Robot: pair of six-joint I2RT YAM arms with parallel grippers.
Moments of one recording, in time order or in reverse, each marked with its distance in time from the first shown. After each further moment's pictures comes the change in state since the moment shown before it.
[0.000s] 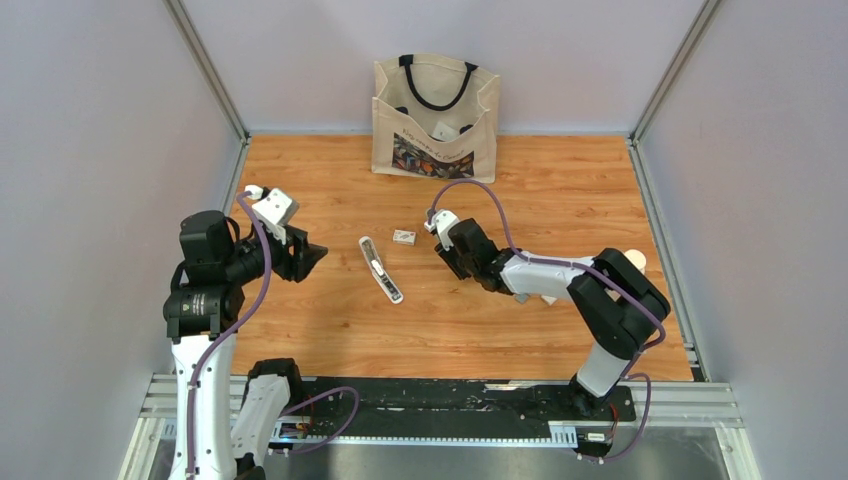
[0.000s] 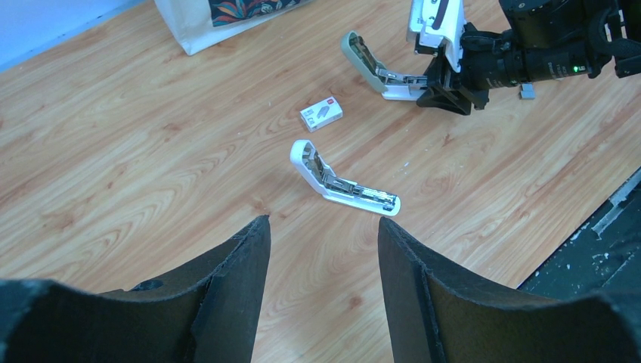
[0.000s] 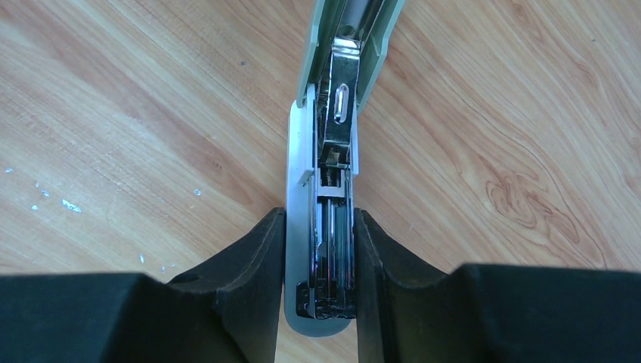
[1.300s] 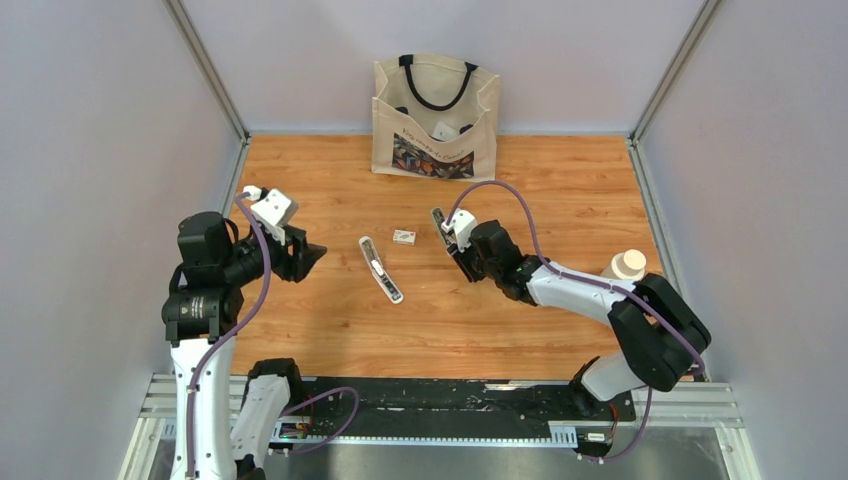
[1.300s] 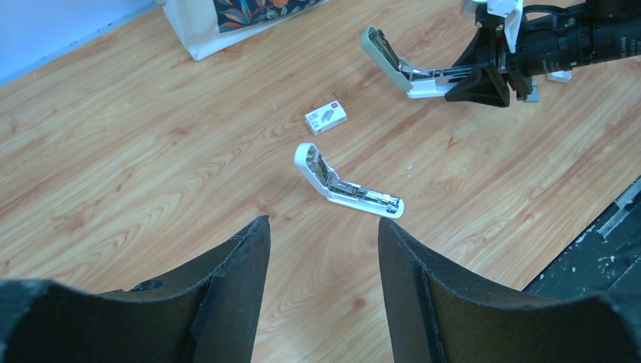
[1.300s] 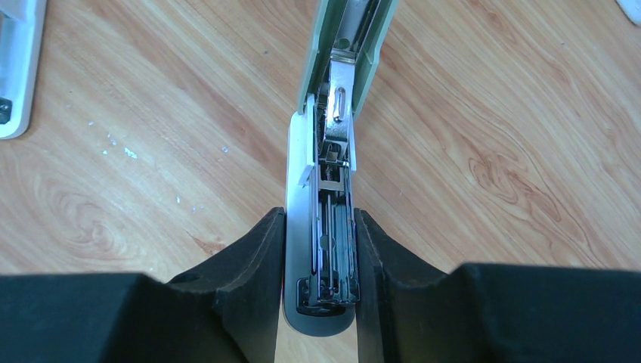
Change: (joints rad) left arm -0.003 -0.010 0.007 0.005 -0.009 0.002; right arm -0.039 -0.222 -0.125 0.005 -0.127 -0.002
